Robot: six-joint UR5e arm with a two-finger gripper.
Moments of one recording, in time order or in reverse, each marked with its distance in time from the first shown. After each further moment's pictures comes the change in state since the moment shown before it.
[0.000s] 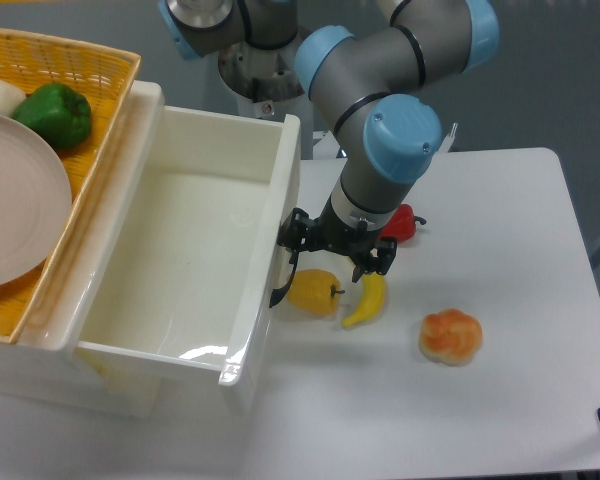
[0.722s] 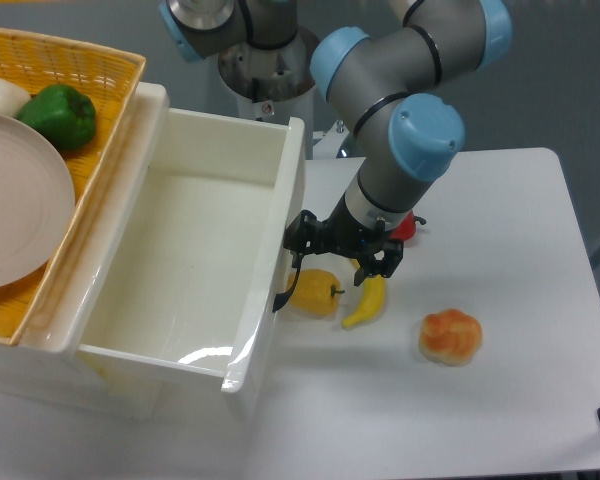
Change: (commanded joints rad) arm 0.041 0.000 -0.002 -0.002 -0.110 -0.003
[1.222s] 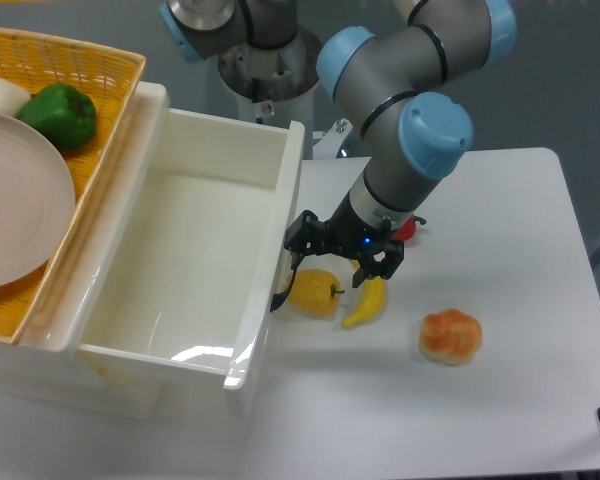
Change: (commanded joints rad) arm 0.024 0.005 -0.002 0.000 -0.024 0.000
